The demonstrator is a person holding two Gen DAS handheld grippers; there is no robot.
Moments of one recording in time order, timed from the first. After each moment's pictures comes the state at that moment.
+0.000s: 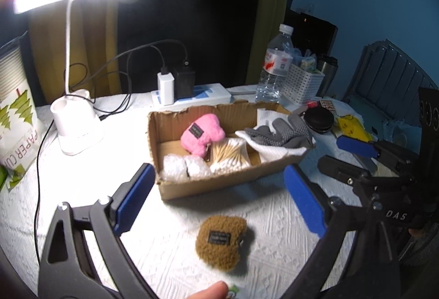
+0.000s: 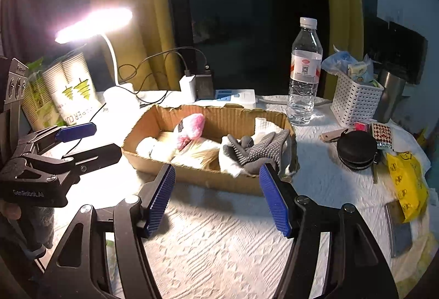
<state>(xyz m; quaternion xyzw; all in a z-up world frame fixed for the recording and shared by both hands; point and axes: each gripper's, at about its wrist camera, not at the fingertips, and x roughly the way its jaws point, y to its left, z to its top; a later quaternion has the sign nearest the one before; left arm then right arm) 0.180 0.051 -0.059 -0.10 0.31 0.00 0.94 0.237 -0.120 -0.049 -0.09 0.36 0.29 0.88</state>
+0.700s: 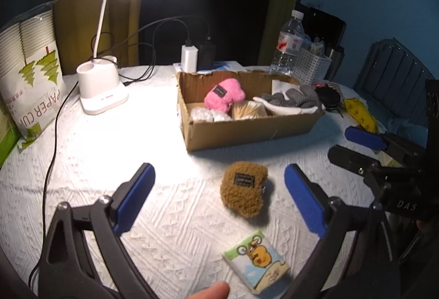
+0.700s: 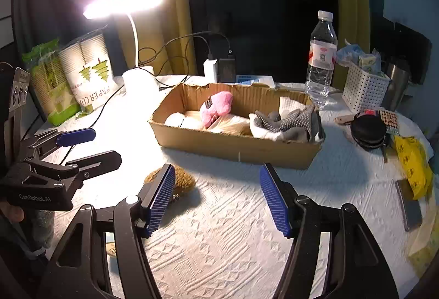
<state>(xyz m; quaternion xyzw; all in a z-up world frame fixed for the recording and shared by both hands) 0.123 0.067 -0.092 -0.11 0.34 0.02 0.93 0.186 -0.102 -0.063 -0.10 0.37 0.30 0.87</state>
